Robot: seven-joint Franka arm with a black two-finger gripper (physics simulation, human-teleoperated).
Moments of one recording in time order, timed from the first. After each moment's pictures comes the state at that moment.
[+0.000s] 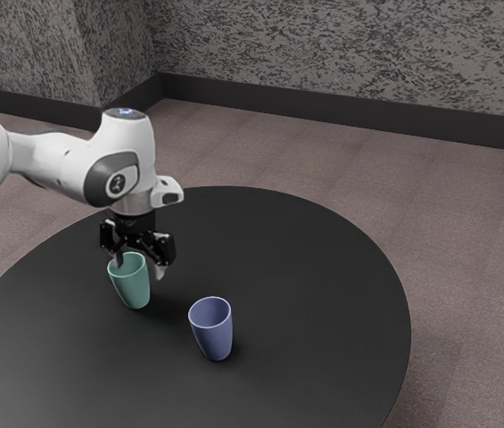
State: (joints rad) arm -0.14 0.14 0.18 -2.09 0.09 2.11 -0.19
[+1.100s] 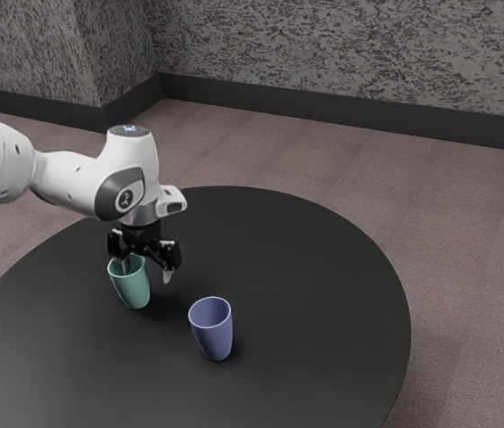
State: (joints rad) arm -0.11 0.26 0.18 -2.06 0.07 2.23 -0.19
